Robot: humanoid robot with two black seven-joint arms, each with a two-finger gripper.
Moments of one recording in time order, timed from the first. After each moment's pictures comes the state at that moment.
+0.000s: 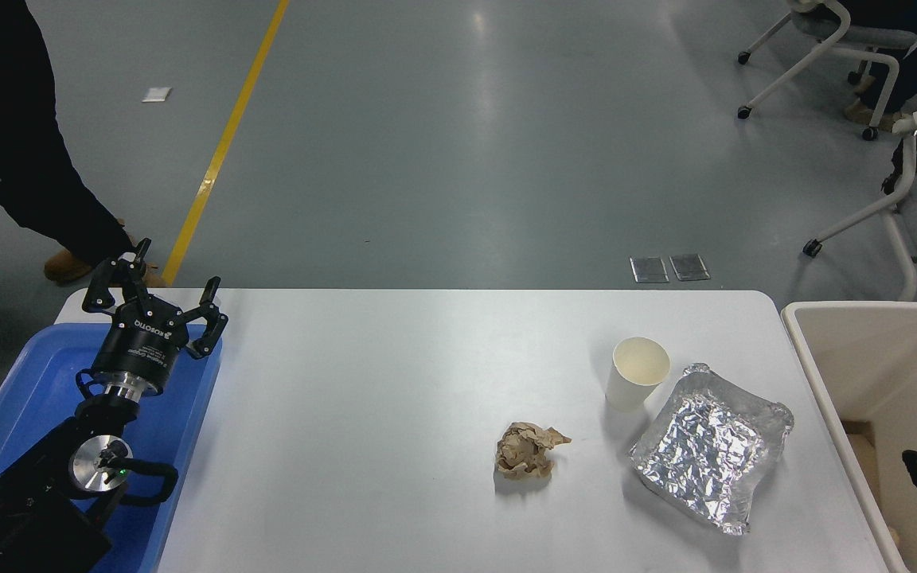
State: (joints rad) left arm -0.45 0.28 -1.07 -0.58 0.20 -0.61 -0.45; right arm 0.63 -0.42 -0.29 0.10 0.57 -0.13 -0.04
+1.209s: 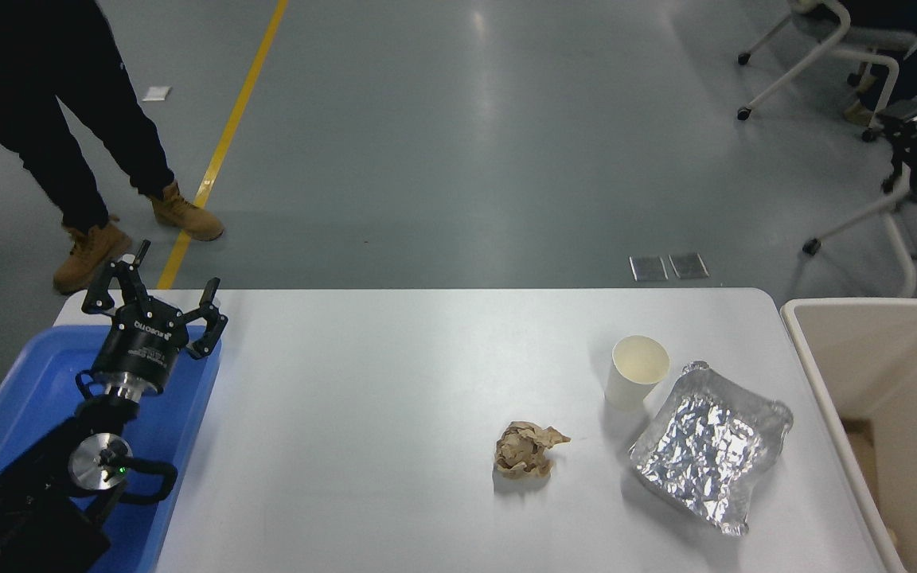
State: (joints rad) left arm -0.45 0.28 -1.07 -0.58 0.20 -0.61 -0.45; right arm 1.82 -0.54 -1.19 0.95 0.30 0.09 -0.04
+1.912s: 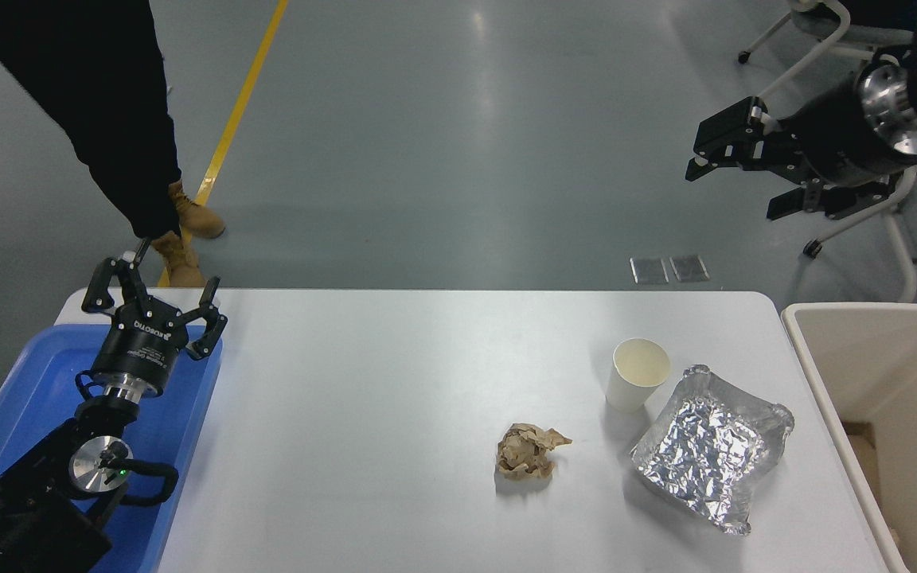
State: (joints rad) left arm -0.45 0.28 -1.07 -0.58 0.20 -0.61 -0.45; right arm 2.43 -0.46 -1.31 1.45 0.08 0.66 -0.04
